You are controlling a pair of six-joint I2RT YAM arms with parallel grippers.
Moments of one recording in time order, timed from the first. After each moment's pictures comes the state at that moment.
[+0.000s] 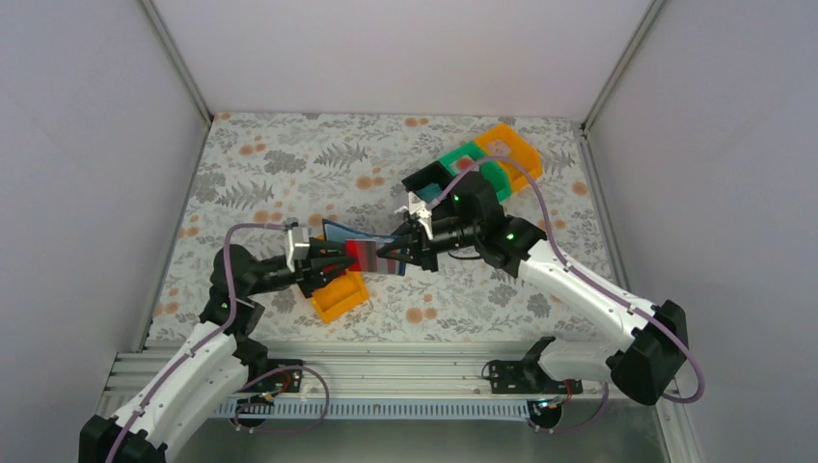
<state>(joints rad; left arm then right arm) -0.38 0.61 0.31 0.44 0.93 -0.28 0.76 1.23 1.04 -0.27 -0.88 -0.10</state>
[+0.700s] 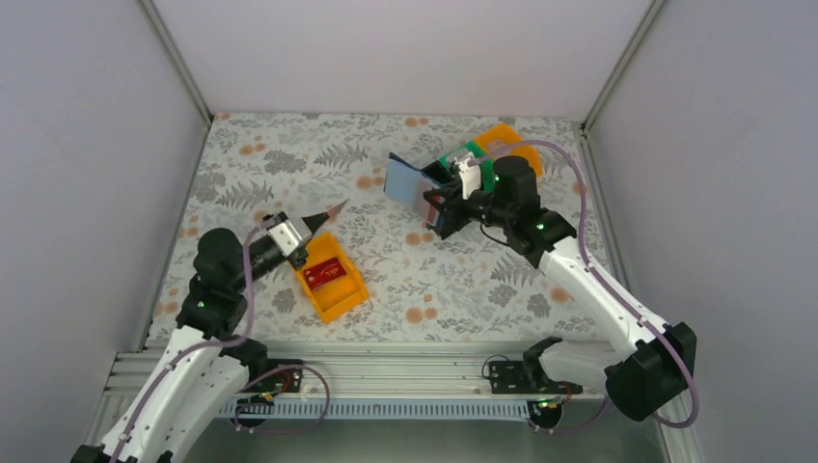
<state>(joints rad) -0.32 0.56 0.52 0.01 0.57 0.24 0.52 1.17 1.02 -0.28 -0.49 0.08</state>
